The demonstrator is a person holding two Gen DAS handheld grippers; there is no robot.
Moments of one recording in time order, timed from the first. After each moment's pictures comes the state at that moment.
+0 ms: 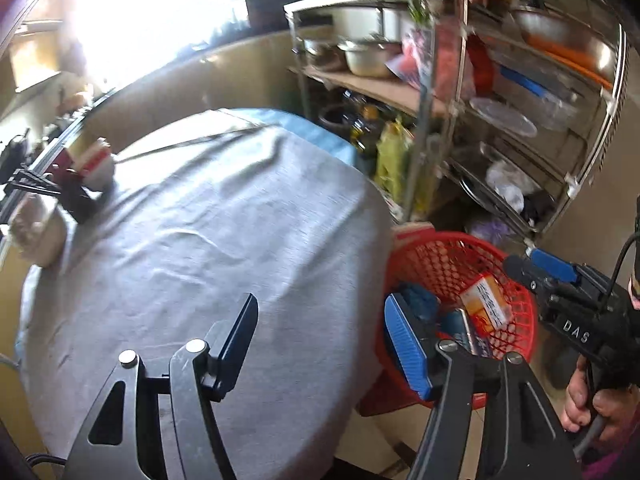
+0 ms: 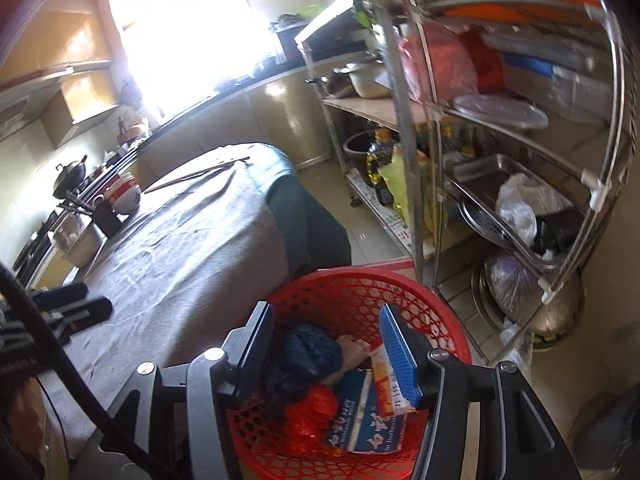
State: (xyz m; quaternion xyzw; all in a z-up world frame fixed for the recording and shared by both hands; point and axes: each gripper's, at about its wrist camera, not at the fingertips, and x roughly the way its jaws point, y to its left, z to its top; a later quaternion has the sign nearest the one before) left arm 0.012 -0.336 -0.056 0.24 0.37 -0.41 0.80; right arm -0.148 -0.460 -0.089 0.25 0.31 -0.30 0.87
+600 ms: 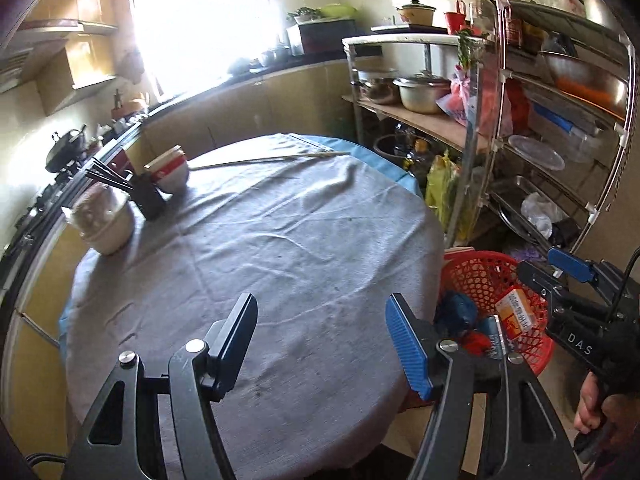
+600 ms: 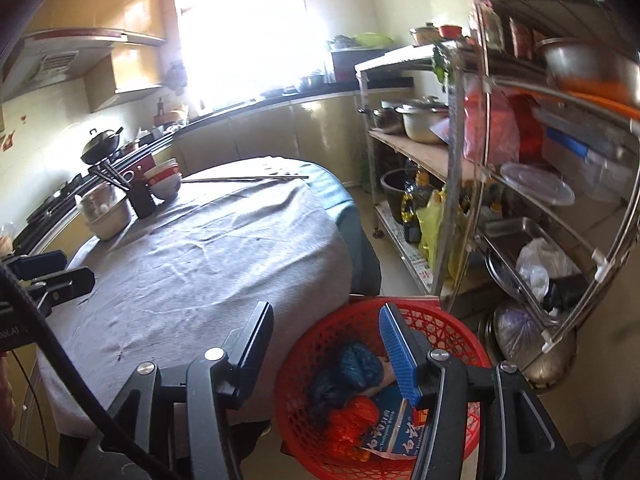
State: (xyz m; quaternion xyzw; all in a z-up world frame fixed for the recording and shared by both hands) left arm 0.010 -0.260 -0.014 0.22 0.33 -0.34 0.85; right arm -0.119 -0.391 -0.044 0.16 0.29 -0.27 0.90
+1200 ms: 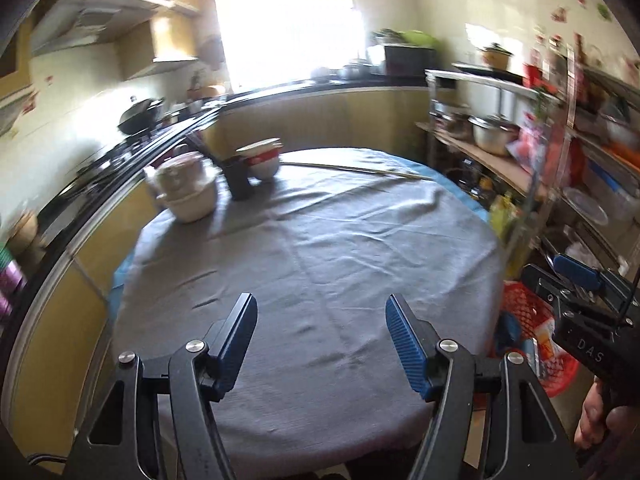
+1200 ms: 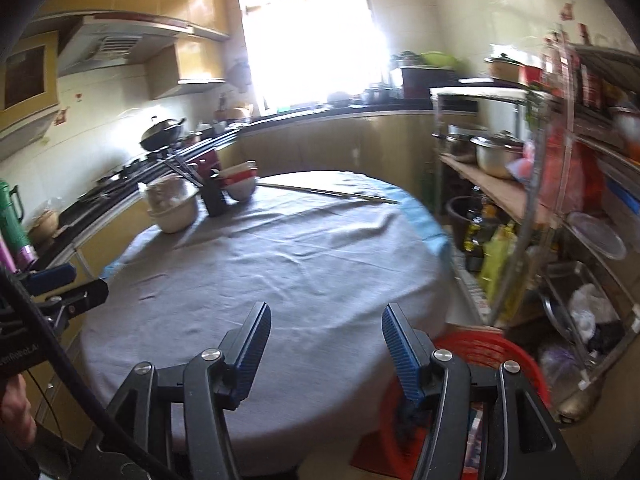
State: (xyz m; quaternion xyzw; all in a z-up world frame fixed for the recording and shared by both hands) left arm 0.033 -0.151 0.016 0.14 0.32 -0.24 0.91; right arm -0.060 -0.307 0.001 0.12 0.28 -0.17 0.94
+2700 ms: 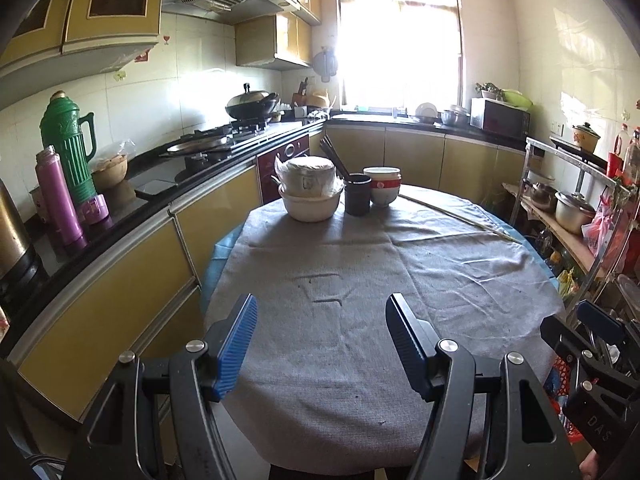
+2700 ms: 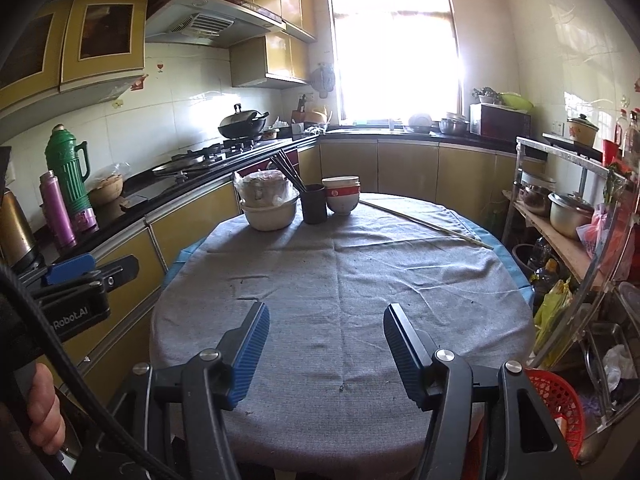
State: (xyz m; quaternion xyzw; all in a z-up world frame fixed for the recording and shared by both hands) left arm 0.041 -0.011 0.045 0.04 0.29 -0.11 0.95; right arm -0.020 -0.160 0.048 0.05 0.26 -0.08 0.96
